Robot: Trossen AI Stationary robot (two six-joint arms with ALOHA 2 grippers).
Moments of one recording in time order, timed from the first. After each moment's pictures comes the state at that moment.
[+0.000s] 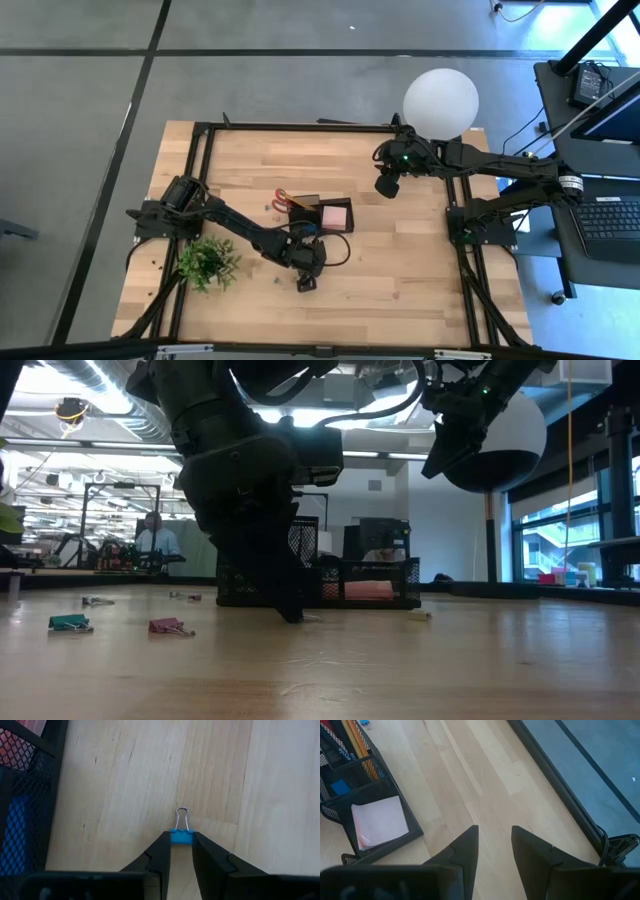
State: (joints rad) left arm -0.35 1.99 1.20 -0.36 -0.19 -0.54; right arm -0.26 1.20 0.99 -0.63 0.25 0.08
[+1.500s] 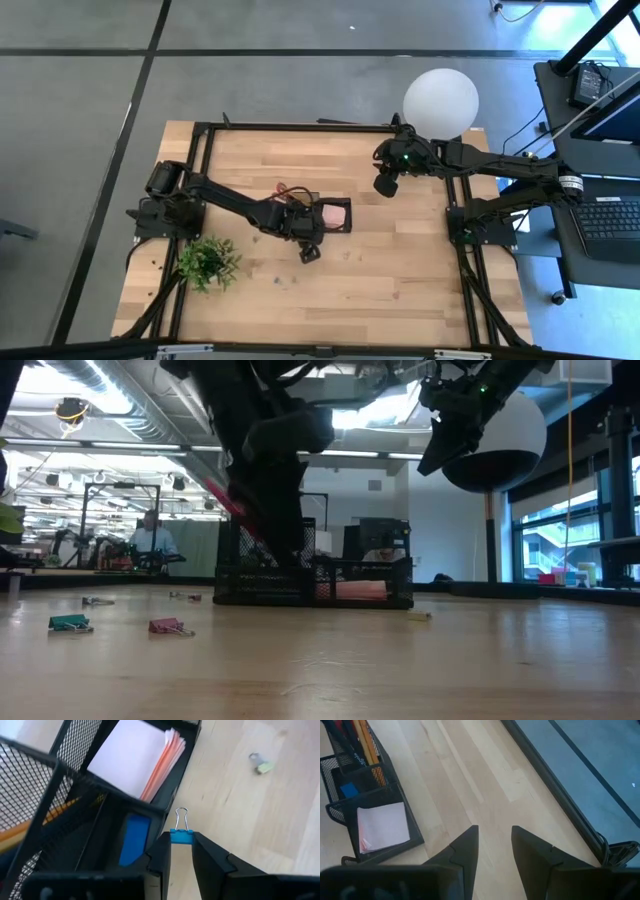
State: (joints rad) left arm -0.19 1.82 1.22 -0.52 -0.27 -0.54; right arm -0.26 1.20 0.99 -0.60 0.25 0.07
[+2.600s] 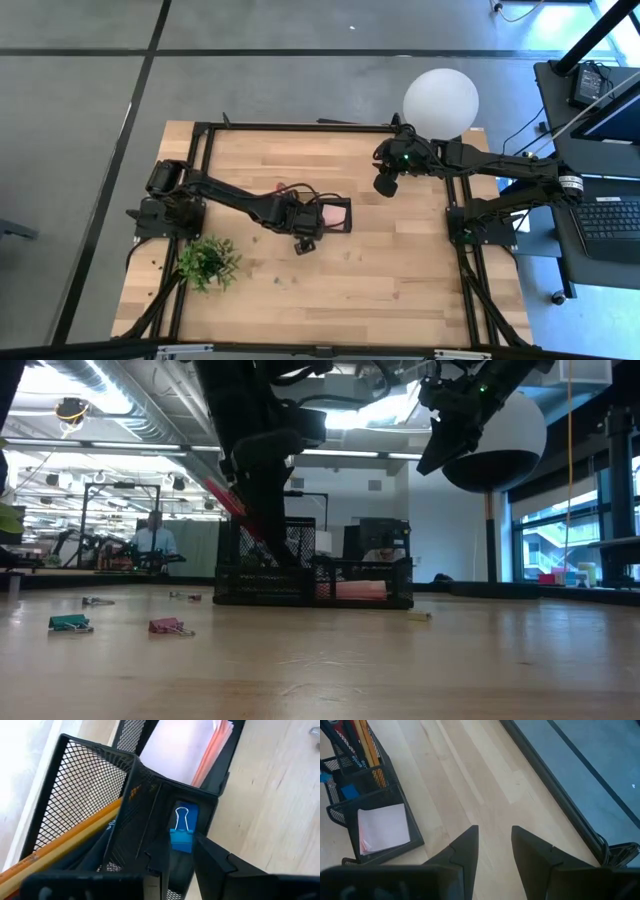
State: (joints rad) left arm -0.16 1.82 1.29 -0.74 -0.38 -0.46; right arm -0.26 1.20 0.99 -0.59 0.25 0.07
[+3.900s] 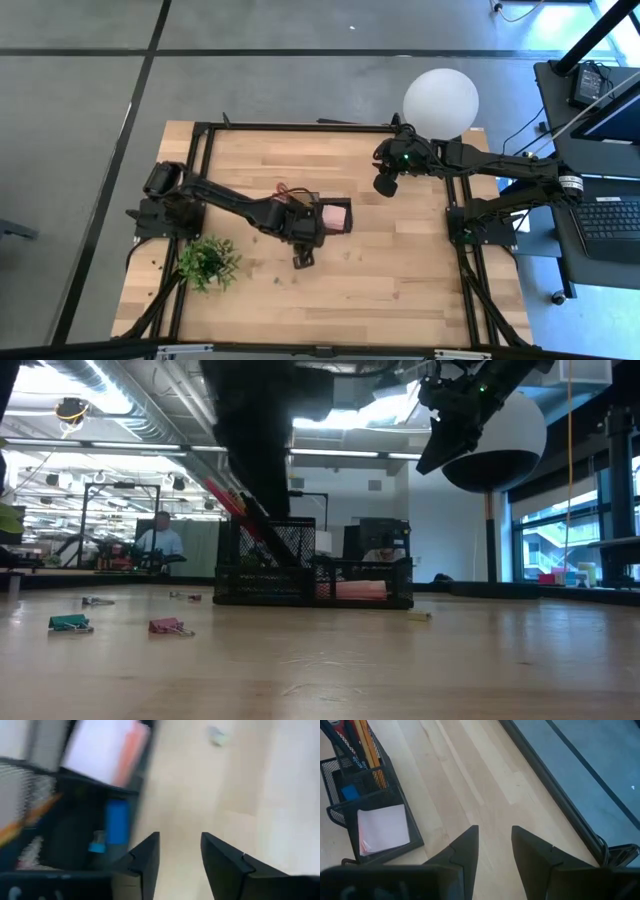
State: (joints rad) left arm -0.23 1.81 1.35 -0.74 -0.17 -0.44; right arm -0.26 1.20 0.99 -0.59 0.25 0.06
